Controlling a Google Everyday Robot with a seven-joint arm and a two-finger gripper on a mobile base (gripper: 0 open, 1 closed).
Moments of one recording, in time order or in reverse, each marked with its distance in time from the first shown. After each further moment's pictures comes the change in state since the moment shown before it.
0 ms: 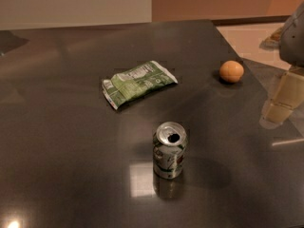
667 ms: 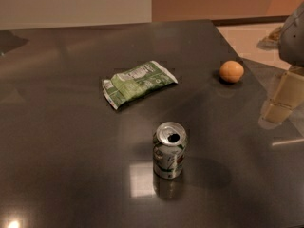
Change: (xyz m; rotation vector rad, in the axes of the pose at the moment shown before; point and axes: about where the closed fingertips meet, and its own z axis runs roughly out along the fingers) arm -0.005 0.002 -0.001 -0.007 -0.030 -0.018
